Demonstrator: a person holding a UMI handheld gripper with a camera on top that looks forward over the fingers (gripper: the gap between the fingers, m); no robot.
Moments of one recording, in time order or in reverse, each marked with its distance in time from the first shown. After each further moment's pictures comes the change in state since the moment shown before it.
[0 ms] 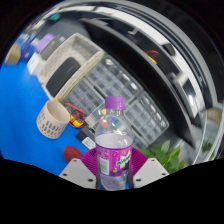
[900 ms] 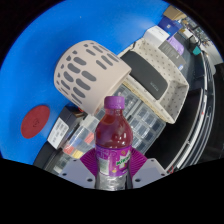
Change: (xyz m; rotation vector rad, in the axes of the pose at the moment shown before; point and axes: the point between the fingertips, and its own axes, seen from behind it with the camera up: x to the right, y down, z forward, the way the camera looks) arm -0.039 -0.094 0.093 0.176 0.185 -1.429
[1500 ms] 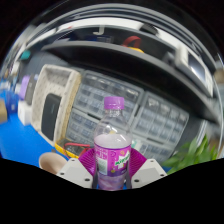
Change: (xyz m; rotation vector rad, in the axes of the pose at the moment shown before) arm -0.005 0.032 -0.006 -0.021 -0.220 1.866
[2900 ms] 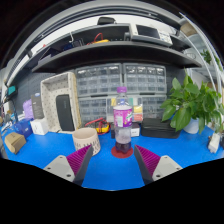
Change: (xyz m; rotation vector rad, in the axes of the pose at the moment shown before) arm -0.062 0.093 -0.151 -0.151 -0.002 0.442
